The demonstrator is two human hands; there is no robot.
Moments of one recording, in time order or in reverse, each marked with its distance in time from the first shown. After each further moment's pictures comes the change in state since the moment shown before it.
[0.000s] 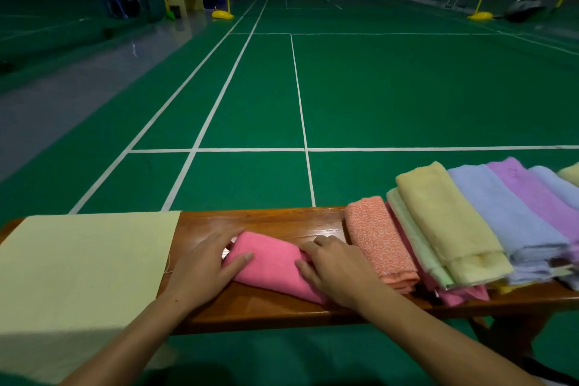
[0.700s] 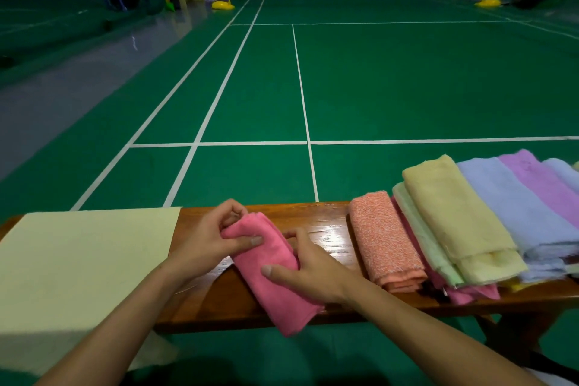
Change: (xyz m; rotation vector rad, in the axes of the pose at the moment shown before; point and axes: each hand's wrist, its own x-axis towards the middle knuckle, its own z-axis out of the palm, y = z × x) left_hand 0.026 0.018 -0.030 -0.836 -0.147 -0.023; right_hand 0.018 -0.026 0.012 0.920 -0.193 0.061
